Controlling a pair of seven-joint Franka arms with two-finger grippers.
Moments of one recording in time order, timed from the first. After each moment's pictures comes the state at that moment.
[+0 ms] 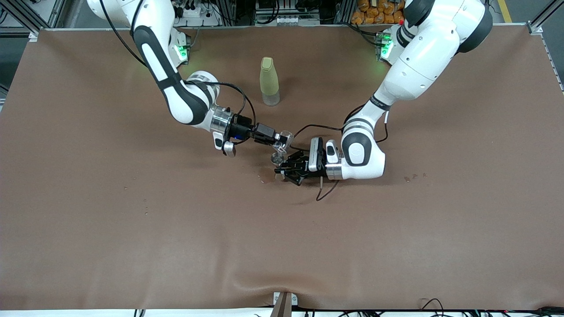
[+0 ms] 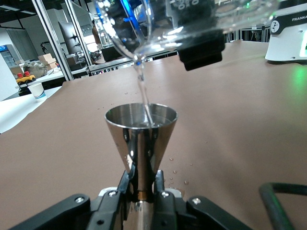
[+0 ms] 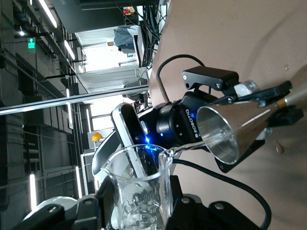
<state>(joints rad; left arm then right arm) -0.28 0.87 -0.33 -1.63 -1.56 2.26 2.69 0.63 0.38 0.01 -2.12 2.30 2.22 -0.96</state>
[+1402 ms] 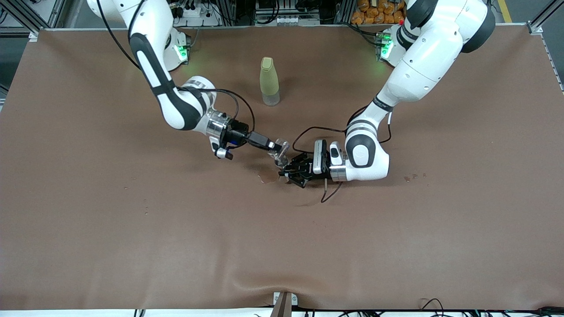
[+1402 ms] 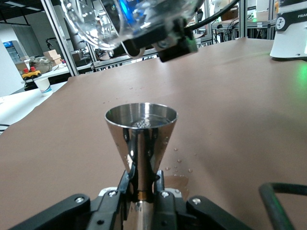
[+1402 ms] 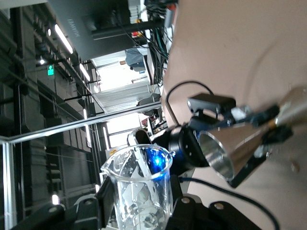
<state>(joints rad) -0.25 0.87 -0.32 -1.64 -1.56 2.26 2.69 0.60 0.40 -0.01 -2.11 2.37 2.17 -1.01</state>
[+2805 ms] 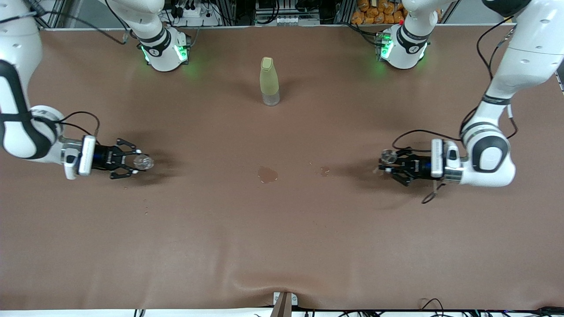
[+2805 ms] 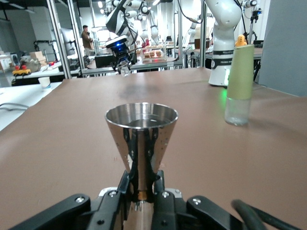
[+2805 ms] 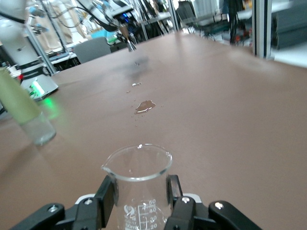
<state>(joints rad) 0.41 0.66 -0.32 -1.84 -1.01 1.72 2.51 -0.37 0.55 -0.03 -1.97 1.09 1.67 -2.34</state>
